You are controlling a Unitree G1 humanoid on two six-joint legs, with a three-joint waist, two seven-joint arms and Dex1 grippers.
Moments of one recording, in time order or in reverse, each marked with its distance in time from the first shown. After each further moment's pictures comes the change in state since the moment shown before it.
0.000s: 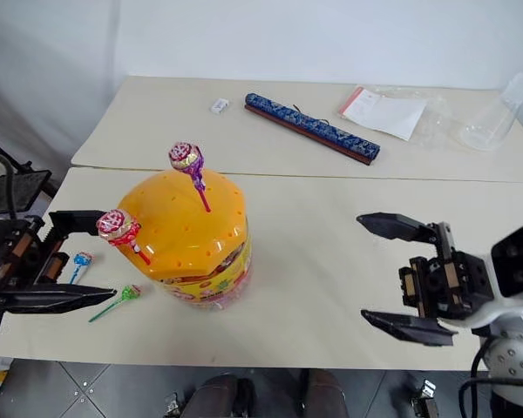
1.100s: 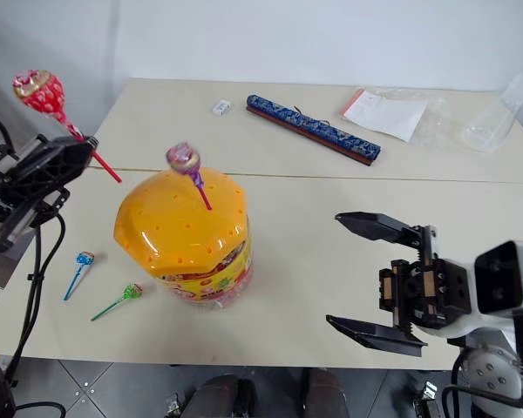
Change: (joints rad) left arm -0.209 -0.087 -0.062 0.289 -0.193 0.045 0.354; right arm -0.076 0.045 0.115 -0.092 -0.097 -0.060 -0.092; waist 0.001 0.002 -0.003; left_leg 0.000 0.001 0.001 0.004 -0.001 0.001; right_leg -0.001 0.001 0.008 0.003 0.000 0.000
